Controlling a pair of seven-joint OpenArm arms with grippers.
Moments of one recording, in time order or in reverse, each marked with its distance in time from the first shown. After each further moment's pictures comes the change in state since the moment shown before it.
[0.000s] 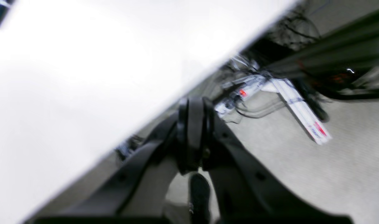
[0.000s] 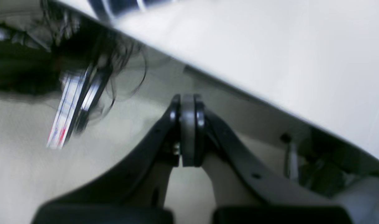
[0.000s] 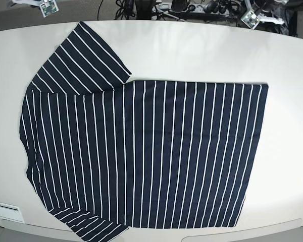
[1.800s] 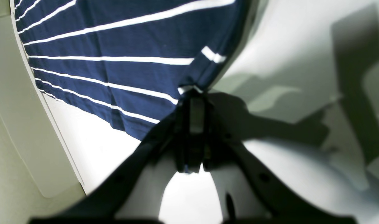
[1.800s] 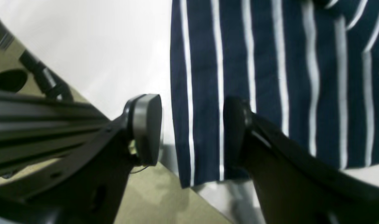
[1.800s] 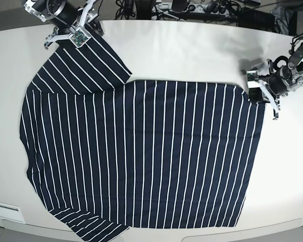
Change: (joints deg) left arm -63.3 -28.4 52.3 -34.0 30.4 -5.9 -22.6; right arm 27.6 -0.8 -9.8 -8.2 9.7 20.9 0.9
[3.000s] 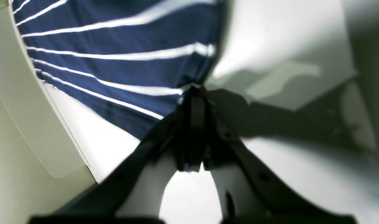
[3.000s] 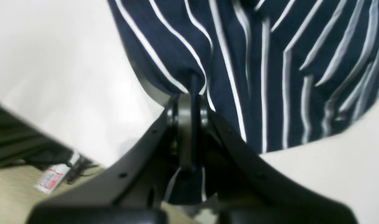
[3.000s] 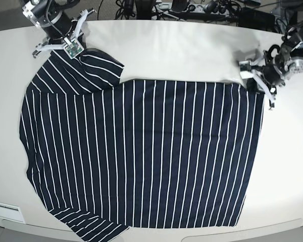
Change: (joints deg) left arm 5.2 -3.8 1.3 12.1 -0.5 6.7 15.2; right arm 1.1 0.2 0.0 6.5 -10.5 -6.1 -5.8
